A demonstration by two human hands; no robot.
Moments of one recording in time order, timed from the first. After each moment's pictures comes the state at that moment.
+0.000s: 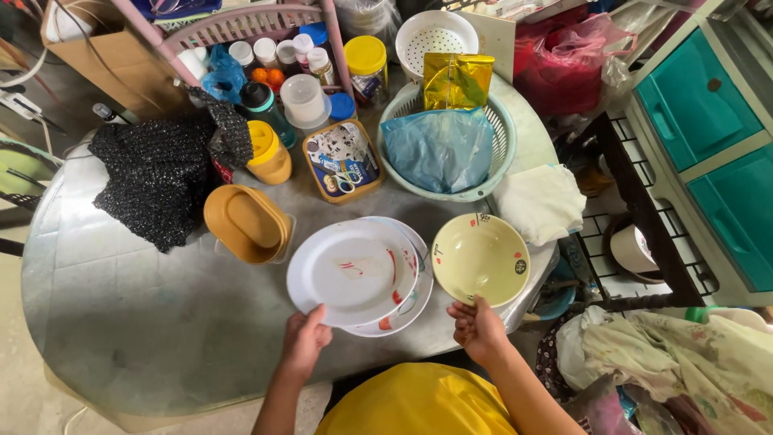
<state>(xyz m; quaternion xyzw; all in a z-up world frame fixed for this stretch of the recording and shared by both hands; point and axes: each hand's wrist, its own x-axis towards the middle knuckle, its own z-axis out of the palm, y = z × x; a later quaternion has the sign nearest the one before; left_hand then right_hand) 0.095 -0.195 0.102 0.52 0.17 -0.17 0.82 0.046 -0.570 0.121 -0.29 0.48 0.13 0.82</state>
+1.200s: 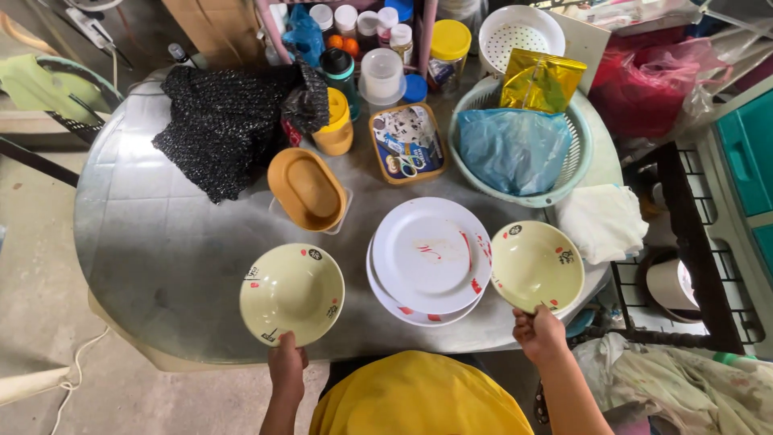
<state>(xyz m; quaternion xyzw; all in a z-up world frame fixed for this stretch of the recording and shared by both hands) 0.011 -0.094 0.078 0.53 0.44 -0.01 0.73 0.053 -0.613 0.062 -0.34 0.51 0.09 0.78</state>
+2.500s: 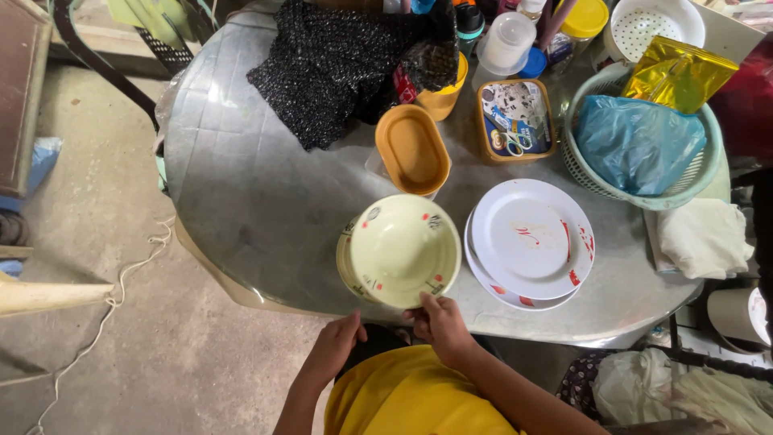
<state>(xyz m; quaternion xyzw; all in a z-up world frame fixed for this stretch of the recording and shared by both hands) -0.038 0.000 0.158 0.76 0.23 -0.29 0.53 0.029 -0.243 0.145 -0.49 0.22 0.34 0.77</state>
